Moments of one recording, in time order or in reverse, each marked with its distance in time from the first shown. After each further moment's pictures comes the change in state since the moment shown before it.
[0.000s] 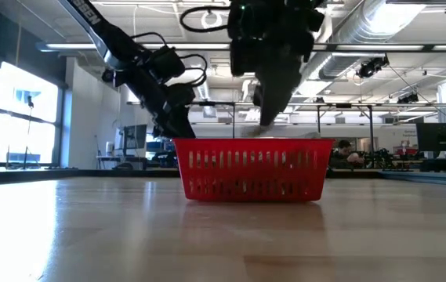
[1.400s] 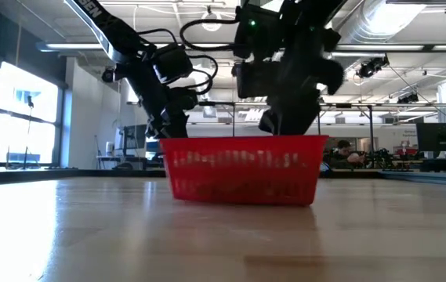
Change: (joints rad) left arm -0.129 0.017 0.008 -0.127 -0.187 -0.063; right arm 0.100 0.026 -0.187 0.199 0.036 0.027
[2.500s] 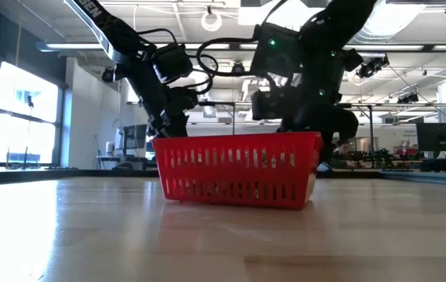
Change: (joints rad) left arm 0.000 0.000 0.000 0.007 -0.013 0.029; right arm 0.024 -0.007 -0.196 0.197 0.194 -0.014
